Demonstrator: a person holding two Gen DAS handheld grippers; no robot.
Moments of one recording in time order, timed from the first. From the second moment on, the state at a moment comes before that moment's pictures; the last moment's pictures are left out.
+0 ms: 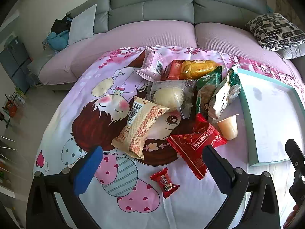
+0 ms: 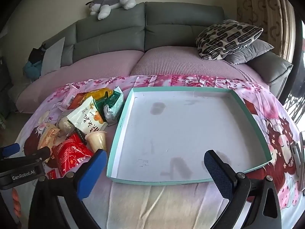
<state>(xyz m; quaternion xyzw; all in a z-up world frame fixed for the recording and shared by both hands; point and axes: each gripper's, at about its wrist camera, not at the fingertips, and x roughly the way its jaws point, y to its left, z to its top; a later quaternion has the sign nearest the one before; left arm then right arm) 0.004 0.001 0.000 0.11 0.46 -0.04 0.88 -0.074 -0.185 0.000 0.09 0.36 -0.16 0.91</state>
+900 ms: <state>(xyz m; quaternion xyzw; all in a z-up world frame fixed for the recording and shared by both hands) 0.004 0.005 -0.002 0.09 0.47 -0.06 0.88 -0.074 -0.187 -0.004 0.10 0.37 -0.16 0.91</state>
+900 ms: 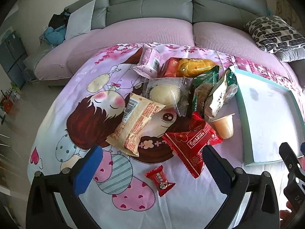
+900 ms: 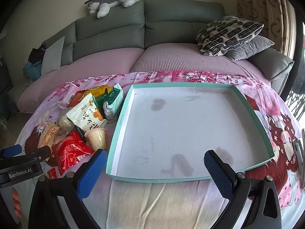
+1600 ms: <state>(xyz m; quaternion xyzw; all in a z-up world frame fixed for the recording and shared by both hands) 0.005 0.005 -0.002 0.08 0.47 -0.06 0.88 -0.073 -0.188 -0.007 0.10 0.38 -0.16 0.90</state>
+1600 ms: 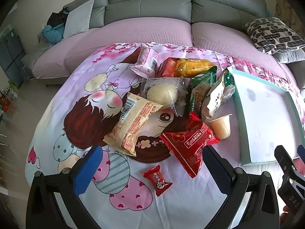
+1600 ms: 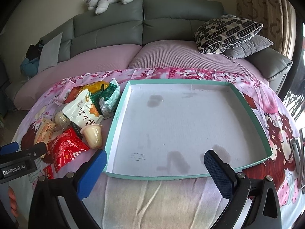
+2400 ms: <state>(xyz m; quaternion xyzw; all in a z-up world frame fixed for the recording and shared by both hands) 0.008 0.040 0.018 0.02 0.44 -0.04 0.90 -0.067 -0.179 -0.002 0.11 0.37 -0.14 0.91</state>
